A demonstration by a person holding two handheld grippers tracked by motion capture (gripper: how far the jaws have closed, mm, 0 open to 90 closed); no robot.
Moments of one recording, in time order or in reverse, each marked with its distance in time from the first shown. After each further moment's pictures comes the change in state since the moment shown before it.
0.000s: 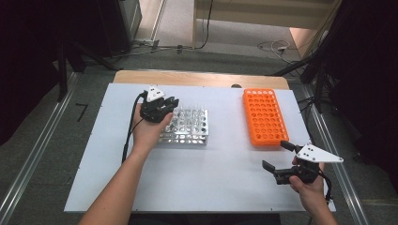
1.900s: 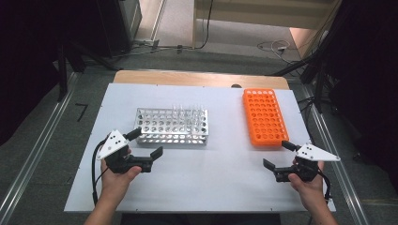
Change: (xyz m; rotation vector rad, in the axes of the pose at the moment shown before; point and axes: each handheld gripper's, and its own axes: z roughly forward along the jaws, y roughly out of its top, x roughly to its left) left arm -0.022 -0.080 -0.141 -0.194 -0.166 -0.035; right arm -0.011 -0.012 0.007 0.035 -0.045 0.014
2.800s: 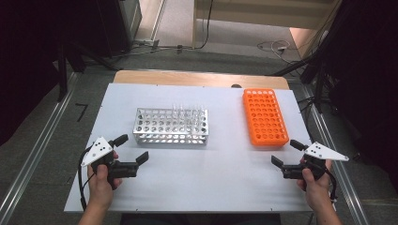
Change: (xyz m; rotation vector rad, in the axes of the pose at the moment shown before) left arm 0.029 -0.026 -0.020 -0.003 0.025 -0.032; right arm -0.024 -0.013 -0.006 -0.018 -0.051 0.051
